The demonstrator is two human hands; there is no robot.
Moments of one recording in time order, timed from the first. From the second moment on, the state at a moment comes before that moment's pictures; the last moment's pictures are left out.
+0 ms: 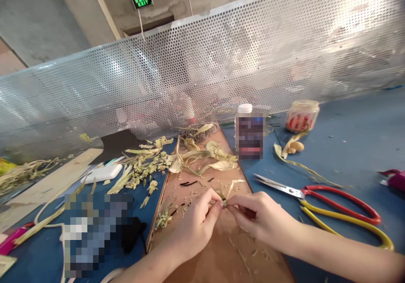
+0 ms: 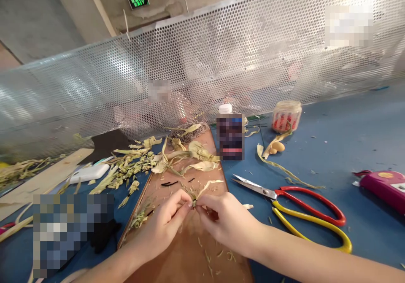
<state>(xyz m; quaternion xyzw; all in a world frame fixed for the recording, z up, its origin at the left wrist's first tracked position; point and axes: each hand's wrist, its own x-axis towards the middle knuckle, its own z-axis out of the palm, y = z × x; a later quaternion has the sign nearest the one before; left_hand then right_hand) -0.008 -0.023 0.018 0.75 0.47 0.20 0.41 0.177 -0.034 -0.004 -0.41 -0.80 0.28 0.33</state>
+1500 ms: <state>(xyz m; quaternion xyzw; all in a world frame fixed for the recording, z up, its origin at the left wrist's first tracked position) -0.005 -0.014 0.009 0.82 0.45 0.23 0.29 0.173 -0.024 -0.019 -0.48 -0.74 0.24 0.40</state>
